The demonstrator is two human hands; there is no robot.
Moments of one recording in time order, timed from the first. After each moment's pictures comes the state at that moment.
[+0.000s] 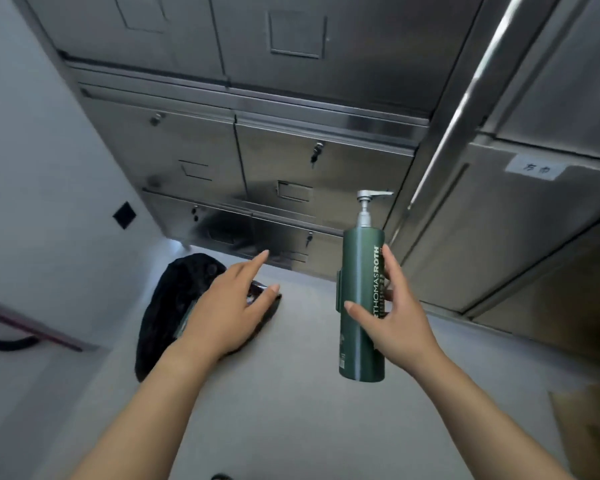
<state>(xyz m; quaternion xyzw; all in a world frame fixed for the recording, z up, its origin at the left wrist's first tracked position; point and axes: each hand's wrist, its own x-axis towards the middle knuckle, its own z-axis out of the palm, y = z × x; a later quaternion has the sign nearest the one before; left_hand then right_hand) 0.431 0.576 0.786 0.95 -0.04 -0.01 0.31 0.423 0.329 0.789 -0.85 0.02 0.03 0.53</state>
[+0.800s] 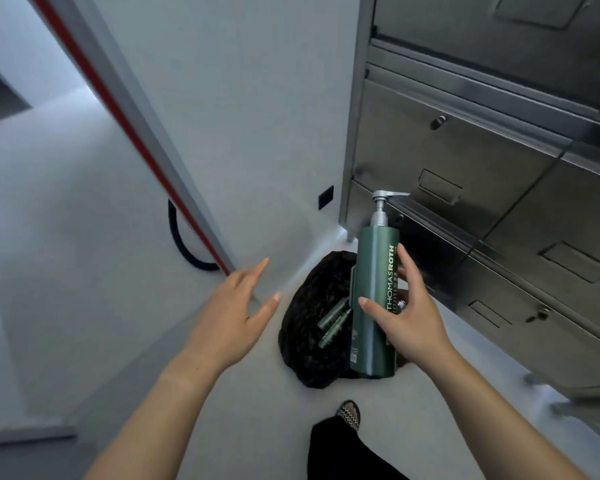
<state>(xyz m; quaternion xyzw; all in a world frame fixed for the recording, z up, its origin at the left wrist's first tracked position) 0.329 1.026 0.777 0.93 0.24 0.05 0.26 0.477 0.815 0.758 -0.80 -0.19 0.19 0.53</state>
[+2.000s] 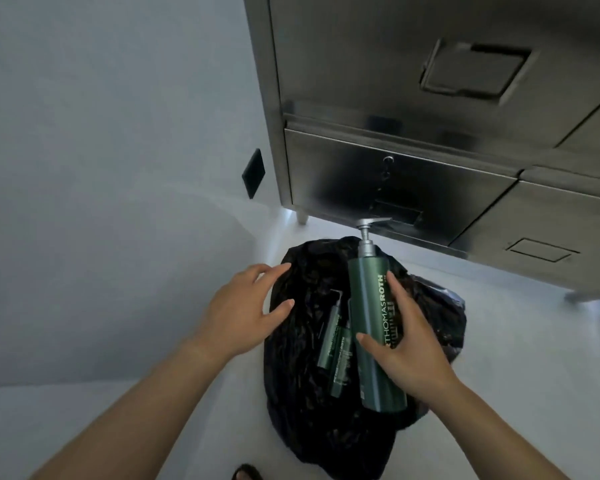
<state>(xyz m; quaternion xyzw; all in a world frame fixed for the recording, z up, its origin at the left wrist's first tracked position) 0.633 1.257 0.483 0.97 -0.04 -0.11 0.22 0.622 0.999 0.470 -0.87 0.00 0.18 0.47</state>
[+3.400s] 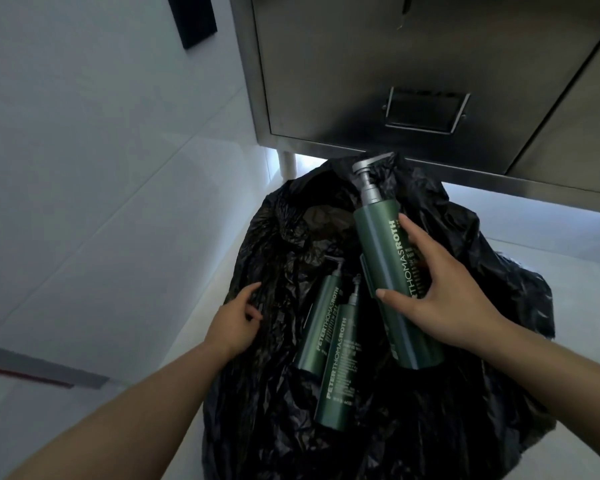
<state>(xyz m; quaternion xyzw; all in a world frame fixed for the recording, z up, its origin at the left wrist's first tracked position) 0.616 1.240 -0.065 0.92 0.14 -0.10 0.35 0.659 0.937 0.058 -0.91 -0.17 0.05 0.38</state>
